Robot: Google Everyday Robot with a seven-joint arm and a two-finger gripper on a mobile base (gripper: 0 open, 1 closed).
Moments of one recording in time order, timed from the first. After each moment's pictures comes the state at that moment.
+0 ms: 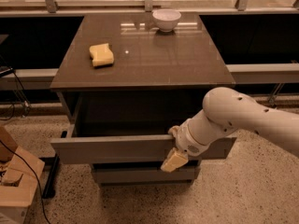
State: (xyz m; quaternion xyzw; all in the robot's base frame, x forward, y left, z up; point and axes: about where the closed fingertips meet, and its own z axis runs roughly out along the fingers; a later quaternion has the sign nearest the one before) arm 0.469 -0.074 0.665 -0.60 0.76 0.18 0.18
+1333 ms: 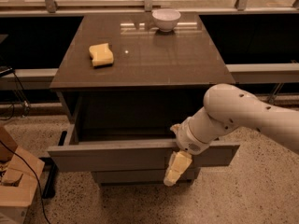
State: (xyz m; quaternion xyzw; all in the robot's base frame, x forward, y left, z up) arm 0.469 -0.074 0.678 -0.60 0.76 0.18 0.18
